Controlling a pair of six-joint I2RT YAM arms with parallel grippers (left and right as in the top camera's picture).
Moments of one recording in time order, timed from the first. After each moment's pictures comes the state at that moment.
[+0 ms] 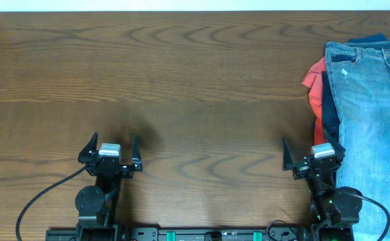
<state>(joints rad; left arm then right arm) -0.02 0.01 0.01 -0.10 0.05 0.09 0.00 0.01 0.01 -0.06 -0.19 -0.16</state>
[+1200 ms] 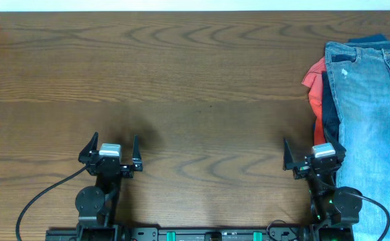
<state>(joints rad) -0.02 0.01 0.01 -0.09 0.05 0.09 0.00 0.01 0.01 -0.06 -0.18 -0.16</state>
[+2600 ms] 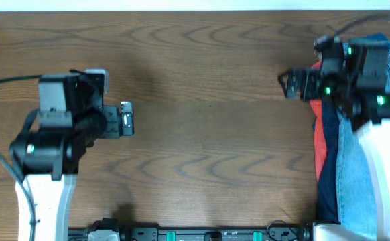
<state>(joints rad) -0.02 1.13 1.32 -1.15 0.13 -0.04 0.00 1.40 1.35 -0.79 -0.35 0.06</state>
